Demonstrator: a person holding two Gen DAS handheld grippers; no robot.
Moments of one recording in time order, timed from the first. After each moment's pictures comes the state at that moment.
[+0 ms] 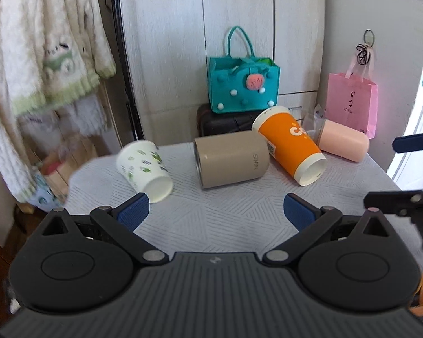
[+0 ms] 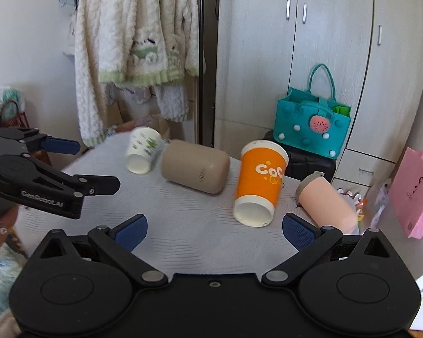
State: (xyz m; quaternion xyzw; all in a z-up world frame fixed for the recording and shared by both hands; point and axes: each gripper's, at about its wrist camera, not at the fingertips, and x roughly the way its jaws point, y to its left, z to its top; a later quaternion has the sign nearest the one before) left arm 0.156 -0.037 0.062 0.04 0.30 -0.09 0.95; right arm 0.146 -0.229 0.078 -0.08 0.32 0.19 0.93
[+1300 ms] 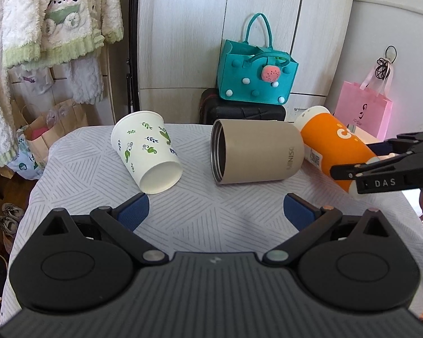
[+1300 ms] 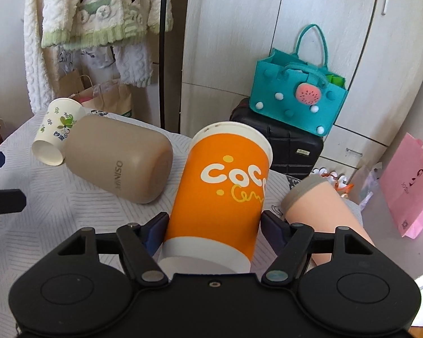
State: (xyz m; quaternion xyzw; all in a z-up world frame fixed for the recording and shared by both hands) left arm 0.207 -0.006 0.021 -0.03 0.33 -0.09 0.94; right arm 0.270 -0.225 0.029 -0.11 0.38 0.13 0.91
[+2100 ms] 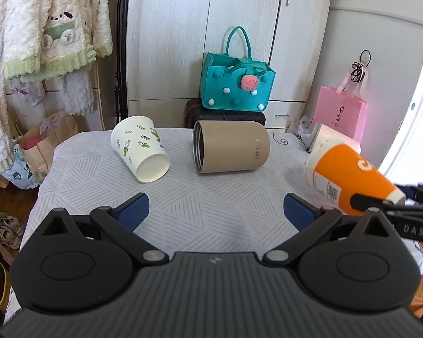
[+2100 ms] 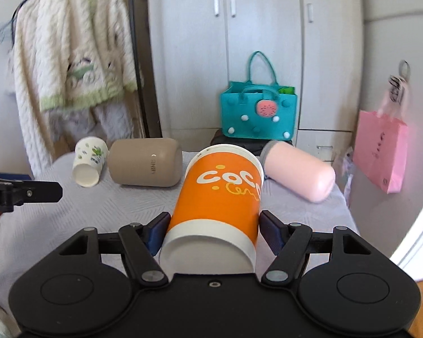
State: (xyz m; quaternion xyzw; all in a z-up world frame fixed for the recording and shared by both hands) left arm 0.148 0.001 0.039 -0.03 0.30 -0.13 0.95; right arm 0.129 -0.240 0.029 0.02 0.28 0.06 0.96
